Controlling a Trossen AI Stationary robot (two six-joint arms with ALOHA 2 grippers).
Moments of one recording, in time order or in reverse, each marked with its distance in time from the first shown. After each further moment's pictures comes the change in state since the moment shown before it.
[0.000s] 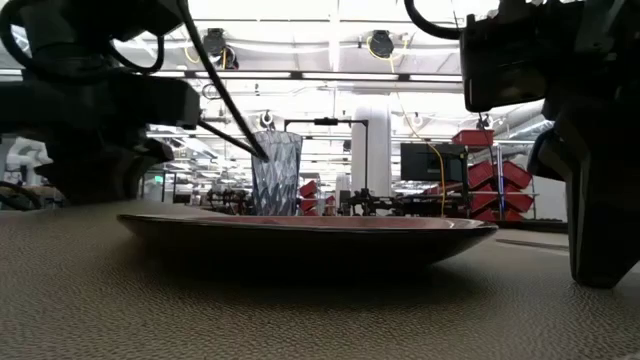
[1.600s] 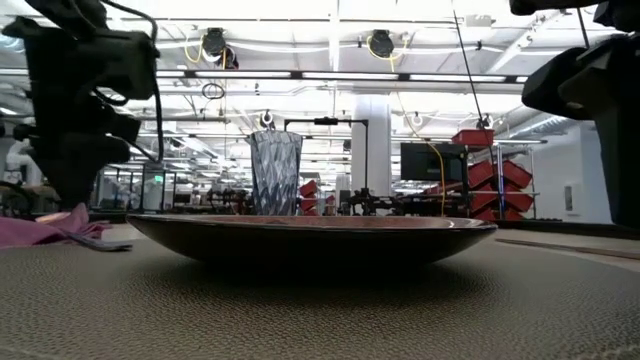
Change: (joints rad) left arm 0.449 -0.507 -0.275 -0.554 -0.194 -0.545; right arm 0.096 0.002 0.170 -0.217 0.070 -0.283
